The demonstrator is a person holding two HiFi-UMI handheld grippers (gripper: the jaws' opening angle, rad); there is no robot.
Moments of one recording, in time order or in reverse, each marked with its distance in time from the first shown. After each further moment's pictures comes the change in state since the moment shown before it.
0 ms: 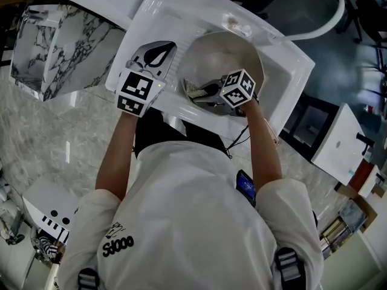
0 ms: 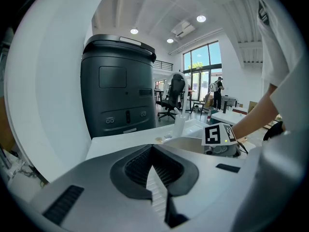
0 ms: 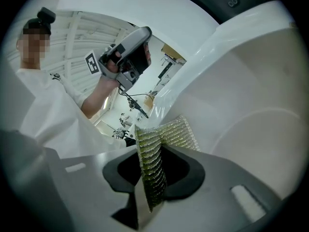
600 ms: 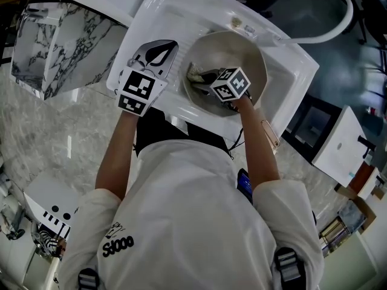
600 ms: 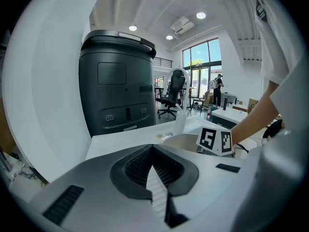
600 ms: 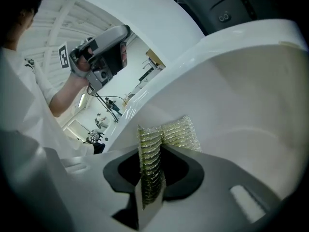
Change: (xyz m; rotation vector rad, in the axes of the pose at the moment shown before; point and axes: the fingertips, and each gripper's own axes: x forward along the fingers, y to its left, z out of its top) left arm 0.007 0.003 -0.005 0.014 0.035 -0.002; right arm 0.005 -0.063 0.022 -0.010 -0.051 -0.289
